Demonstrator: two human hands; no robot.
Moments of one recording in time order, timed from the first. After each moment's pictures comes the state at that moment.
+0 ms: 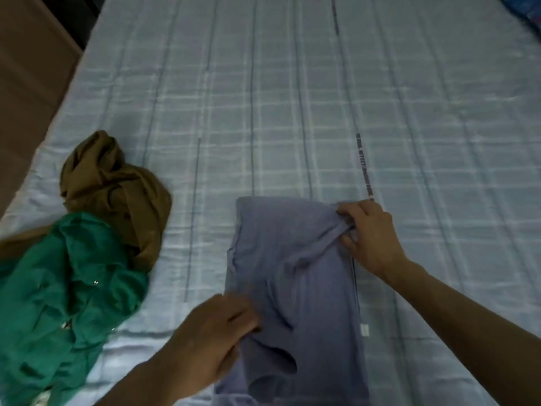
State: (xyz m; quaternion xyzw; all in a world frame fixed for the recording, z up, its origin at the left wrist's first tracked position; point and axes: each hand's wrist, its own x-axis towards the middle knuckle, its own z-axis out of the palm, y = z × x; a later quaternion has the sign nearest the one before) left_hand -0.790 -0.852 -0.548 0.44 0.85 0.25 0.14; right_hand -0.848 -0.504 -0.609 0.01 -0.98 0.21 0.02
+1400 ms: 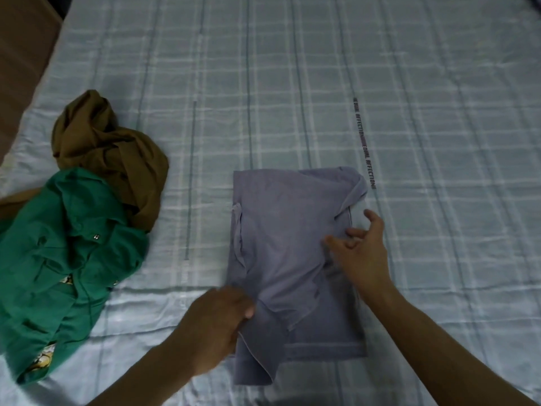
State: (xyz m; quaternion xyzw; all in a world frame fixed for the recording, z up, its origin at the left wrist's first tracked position) left_hand -0.730 -0.863 -0.594 0.36 0.89 0.17 0.20; right_hand -0.747 -0.576 -0.599 -0.33 -0.78 0.53 -0.01
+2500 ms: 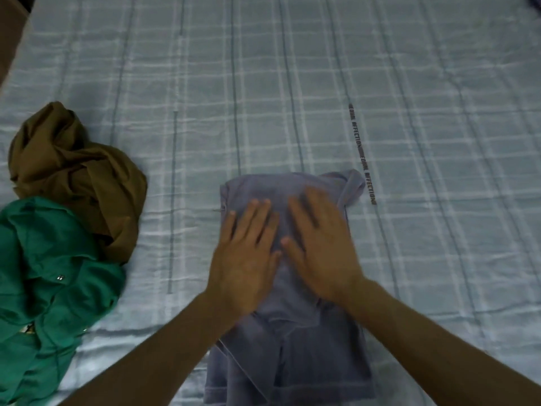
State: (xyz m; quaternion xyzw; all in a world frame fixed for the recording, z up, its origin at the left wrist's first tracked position) left_hand -0.838 -0.777 -0.631 0.32 0.94 0.09 0.03; right_hand -0.809 -0.595 -0.614 0.04 -0.98 0.20 0.03
